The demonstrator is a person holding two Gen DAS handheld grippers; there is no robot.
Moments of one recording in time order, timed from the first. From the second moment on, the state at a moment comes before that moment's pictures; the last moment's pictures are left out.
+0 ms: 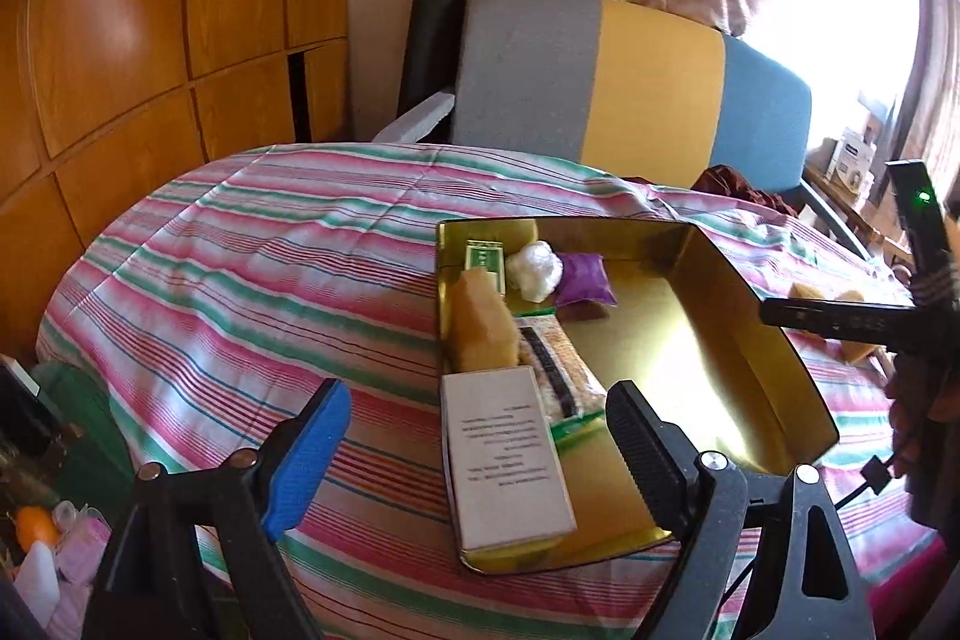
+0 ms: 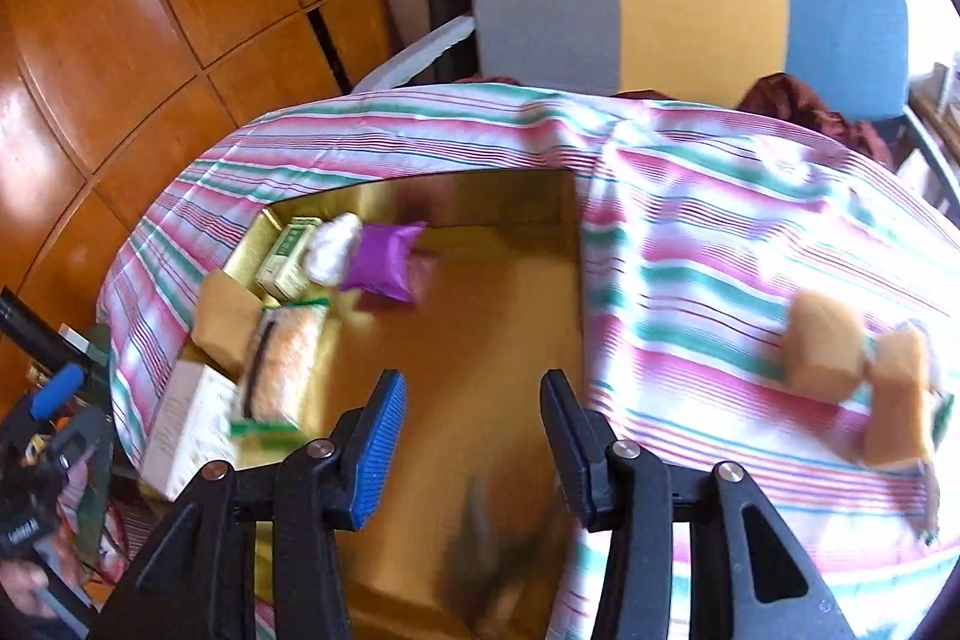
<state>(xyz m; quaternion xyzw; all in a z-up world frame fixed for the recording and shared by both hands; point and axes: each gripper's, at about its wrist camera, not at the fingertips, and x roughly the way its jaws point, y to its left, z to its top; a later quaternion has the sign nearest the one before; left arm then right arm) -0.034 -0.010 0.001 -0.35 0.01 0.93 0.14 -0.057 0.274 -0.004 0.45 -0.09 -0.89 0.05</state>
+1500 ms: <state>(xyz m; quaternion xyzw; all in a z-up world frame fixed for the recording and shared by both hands) 0.005 0.193 0.009 -0.34 0.17 0.87 0.30 0.086 0.535 -0.009 0.35 -0.32 -0.84 -0.24</state>
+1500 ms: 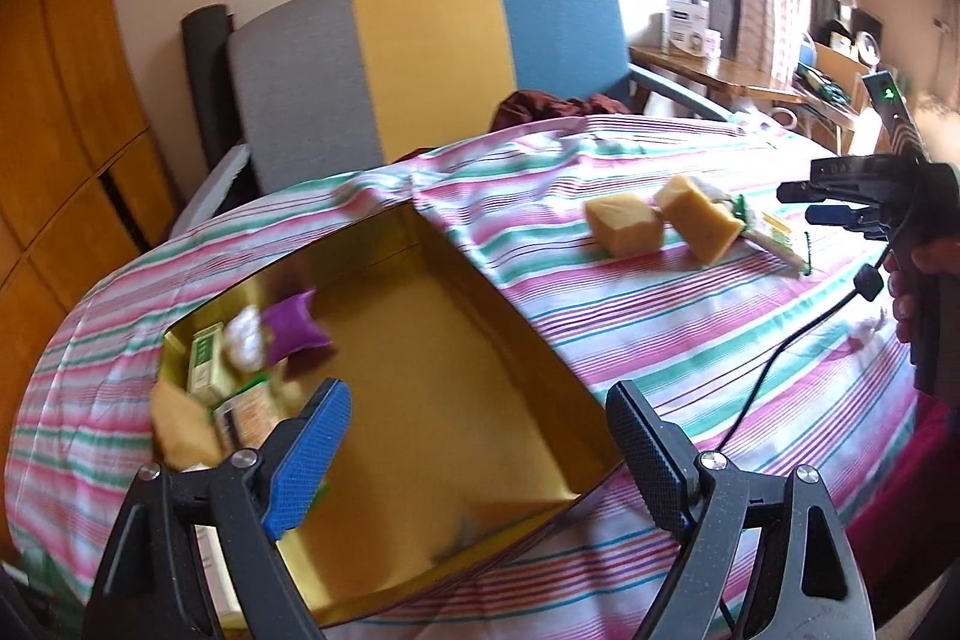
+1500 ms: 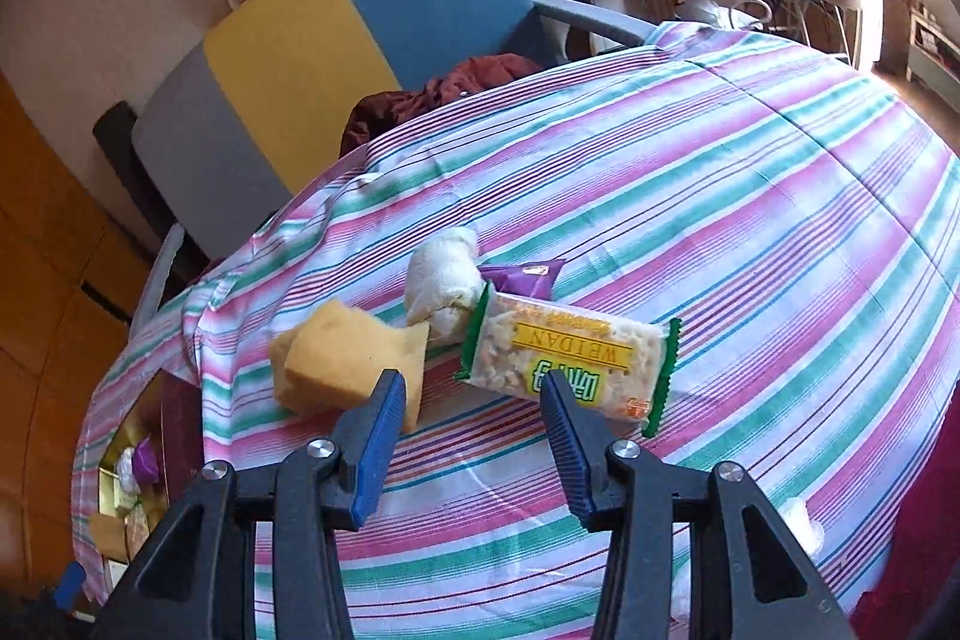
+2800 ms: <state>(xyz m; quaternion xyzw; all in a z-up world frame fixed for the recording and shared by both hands) -0.081 0.435 -0.064 -0.53 -0.03 0.74 0.41 0.123 0.582 -0.023 0.28 -0.46 -0.80 -0.26</state>
